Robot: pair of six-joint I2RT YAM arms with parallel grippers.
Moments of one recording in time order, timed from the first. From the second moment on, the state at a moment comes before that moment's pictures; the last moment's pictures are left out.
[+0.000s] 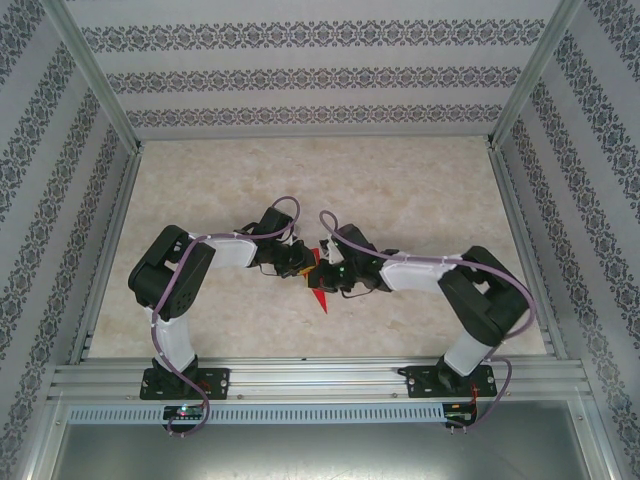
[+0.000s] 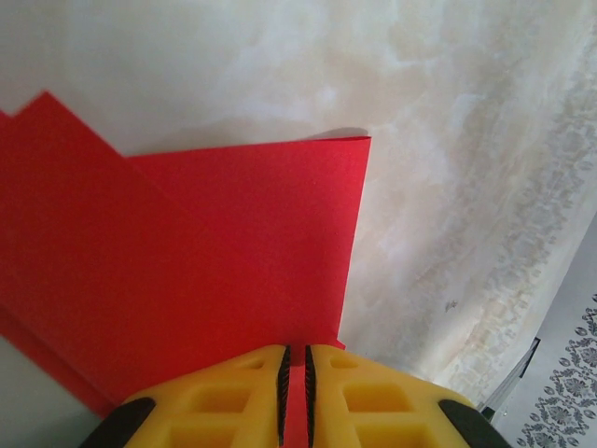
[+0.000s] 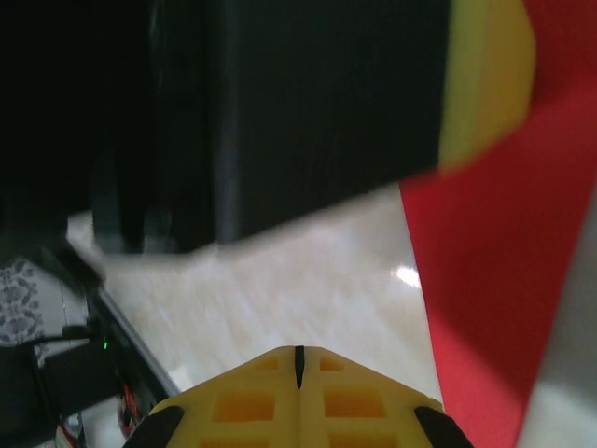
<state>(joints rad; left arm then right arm) -0.50 1.88 0.95 -0.08 0.54 -0.92 0.71 1.69 0.79 0.03 -0.54 0.87</state>
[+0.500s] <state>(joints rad) -0.49 1.88 0.95 -0.07 0.55 -0.91 0.70 1.75 0.67 0.18 -0.54 0.88</state>
